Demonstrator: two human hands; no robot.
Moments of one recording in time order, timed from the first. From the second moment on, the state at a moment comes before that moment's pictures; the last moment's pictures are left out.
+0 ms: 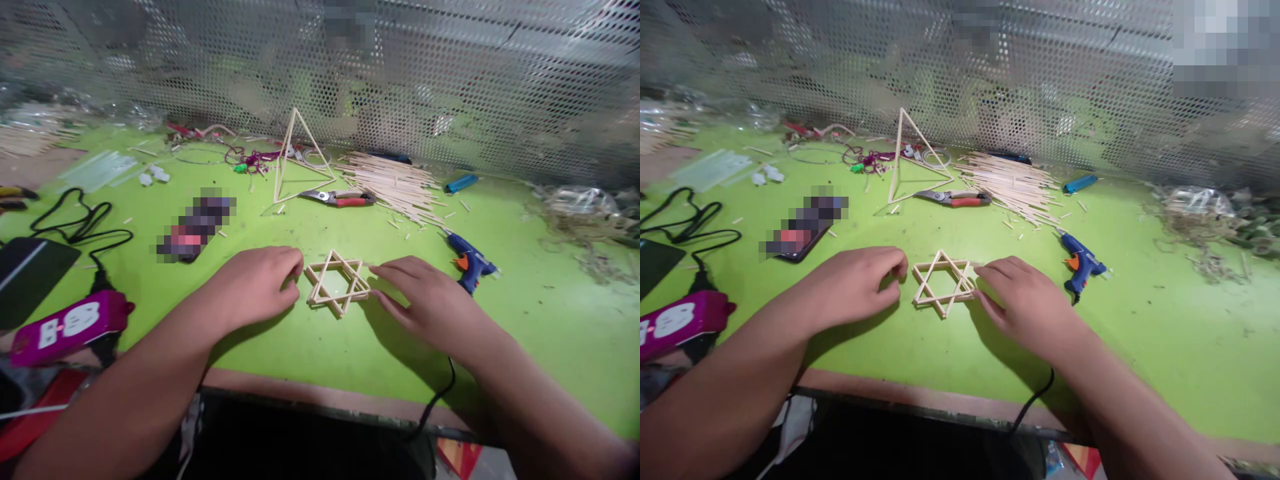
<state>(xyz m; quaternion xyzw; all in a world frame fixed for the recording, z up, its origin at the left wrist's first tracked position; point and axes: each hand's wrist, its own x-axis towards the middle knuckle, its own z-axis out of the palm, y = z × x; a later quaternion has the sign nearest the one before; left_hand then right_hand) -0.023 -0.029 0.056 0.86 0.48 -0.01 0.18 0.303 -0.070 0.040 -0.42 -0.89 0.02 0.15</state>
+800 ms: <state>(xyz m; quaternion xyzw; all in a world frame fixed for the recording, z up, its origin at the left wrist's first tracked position) -0.014 -0.040 0.052 0.86 0.48 -0.01 0.13 0.283 -0.077 0.030 -0.50 -0.85 0.10 0.09</state>
